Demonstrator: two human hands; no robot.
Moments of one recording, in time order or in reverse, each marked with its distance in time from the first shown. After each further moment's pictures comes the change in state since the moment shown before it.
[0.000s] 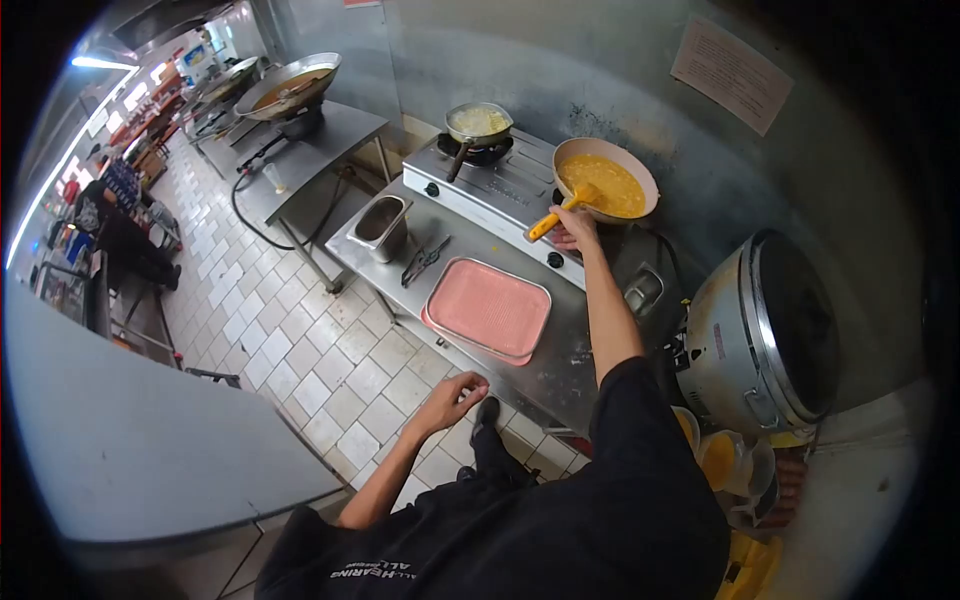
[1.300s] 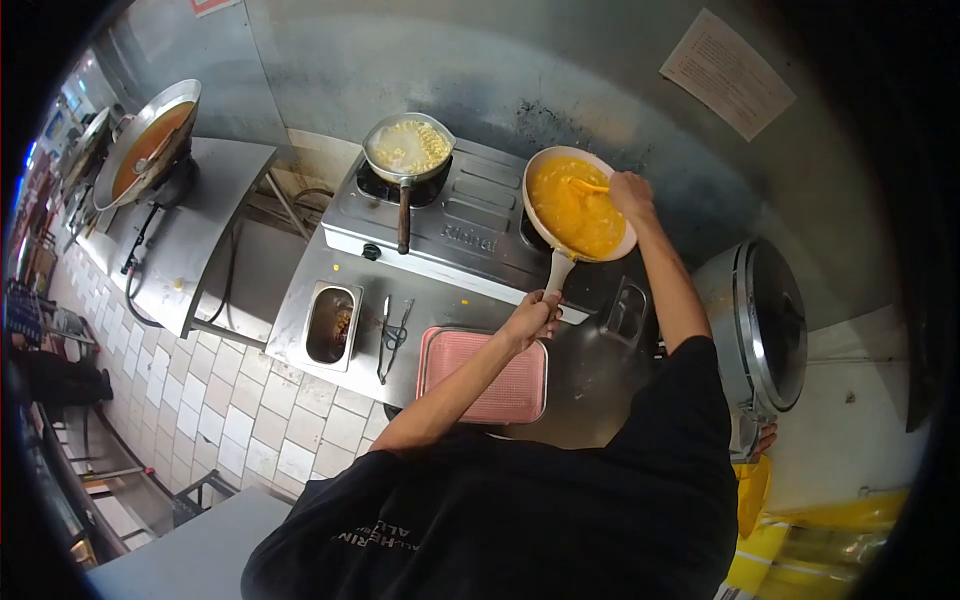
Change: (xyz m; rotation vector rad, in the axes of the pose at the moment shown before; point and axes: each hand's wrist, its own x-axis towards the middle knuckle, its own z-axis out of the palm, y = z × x) left_hand 0.364 0.018 -0.044 -1.068 -0.462 -0.454; right_hand 0.102 -0.132 -0.098 -1.439 0.570 -0.255
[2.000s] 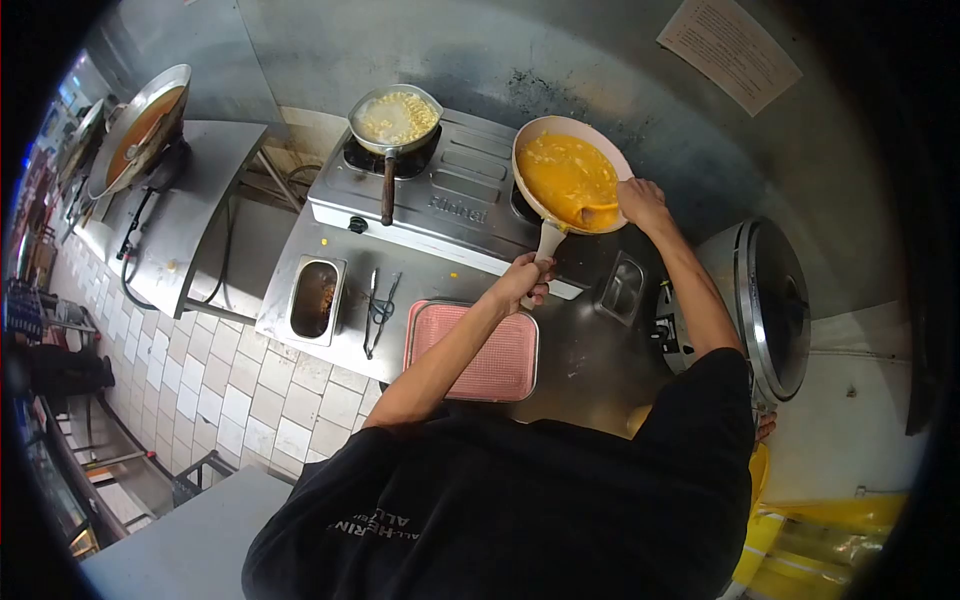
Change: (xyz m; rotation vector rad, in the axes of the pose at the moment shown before) left_hand 0.013 0.010 0.002 0.052 -0.027 -0.034; right_hand -0.062 0.030 0.005 -0.097 -0.205 -0.180
